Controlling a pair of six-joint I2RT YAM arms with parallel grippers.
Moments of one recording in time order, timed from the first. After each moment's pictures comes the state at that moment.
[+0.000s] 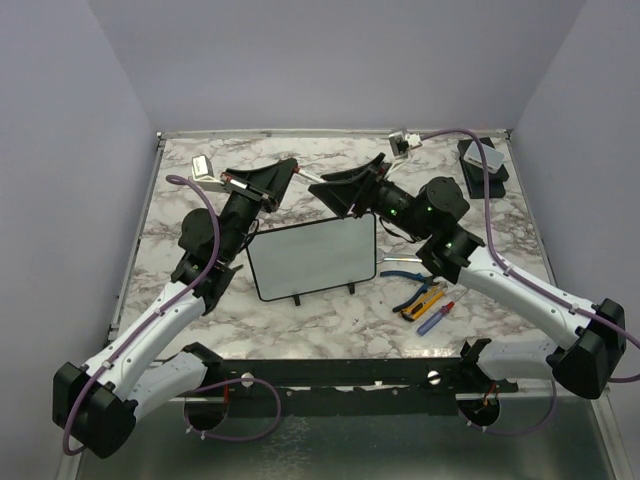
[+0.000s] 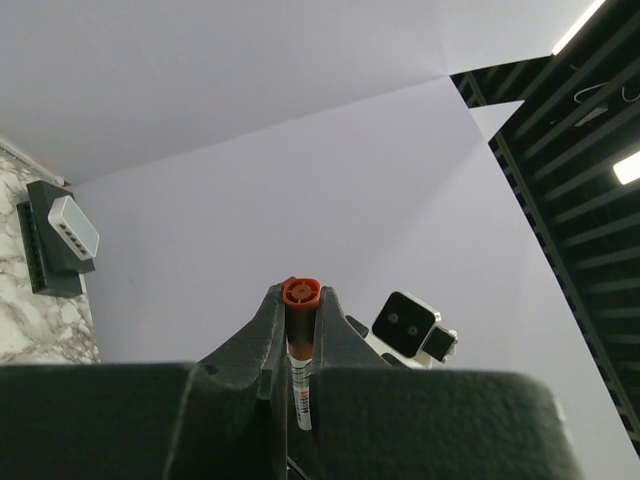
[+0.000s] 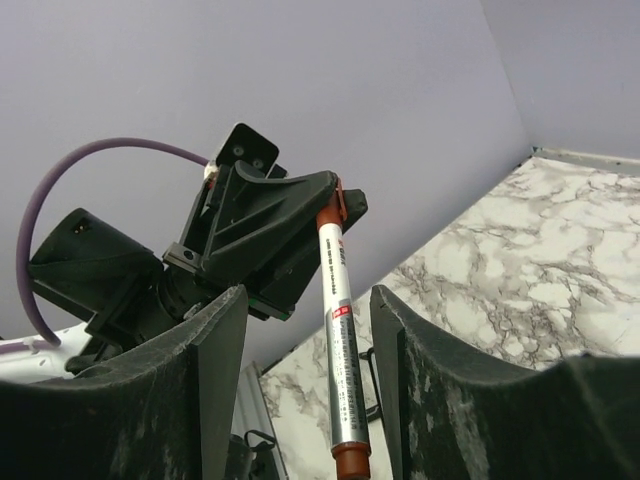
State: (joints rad) left arm -0.53 0.96 0.76 0.54 -0.05 -1.43; right arm 0.80 1.24 1.07 0.45 -0.22 0.59
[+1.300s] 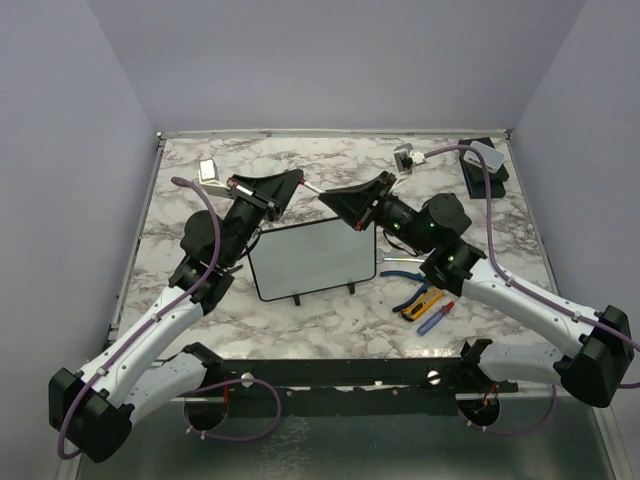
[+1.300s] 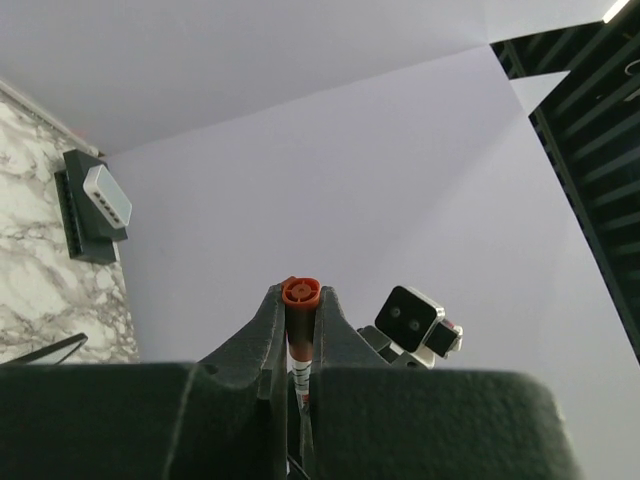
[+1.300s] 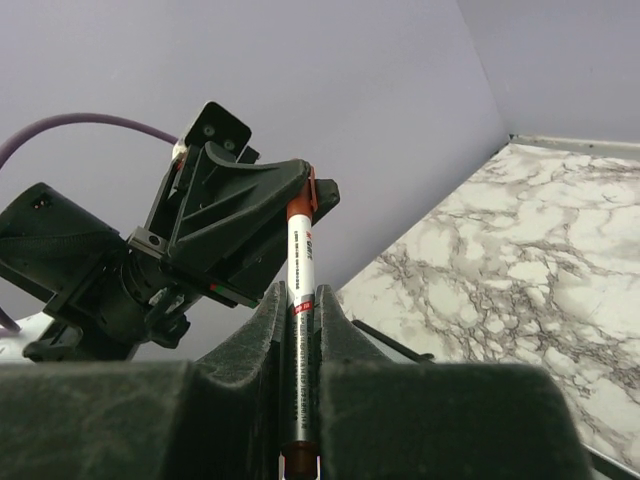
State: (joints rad) left arm -0.55 0.92 0.76 0.44 -0.06 -1.38; right arm 0.80 1.20 0.96 0.49 -0.18 0.58
